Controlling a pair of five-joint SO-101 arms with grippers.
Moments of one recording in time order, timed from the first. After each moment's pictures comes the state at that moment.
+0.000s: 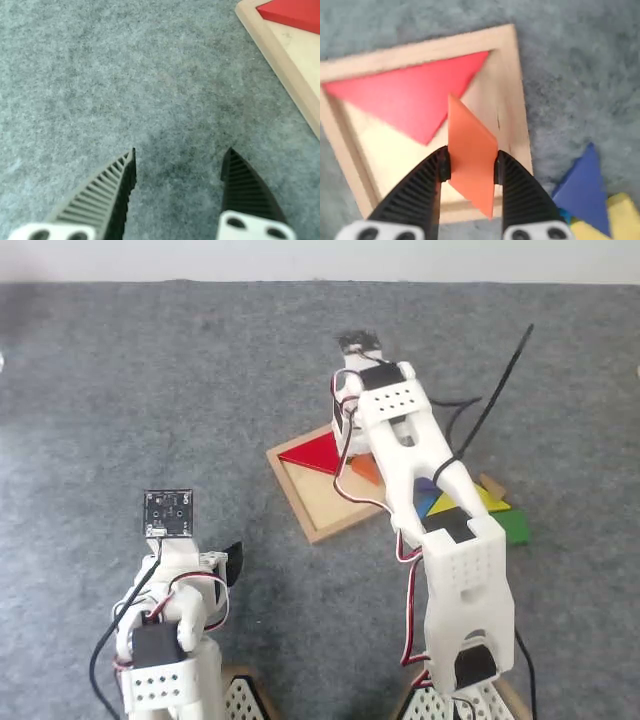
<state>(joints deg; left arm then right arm) -14.2 -103.1 97.7 72.0 -0.7 -23.1 36.3 -27.3 82.4 -0.5</state>
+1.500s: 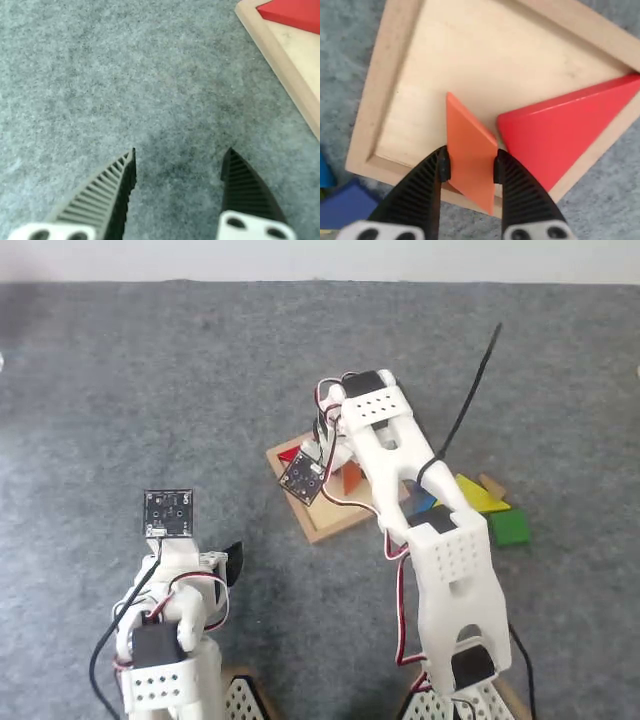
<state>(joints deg) -14.2 -103.1 97.7 72.0 -0.7 -25.8 43.3 -30.3 78.7 120.5</state>
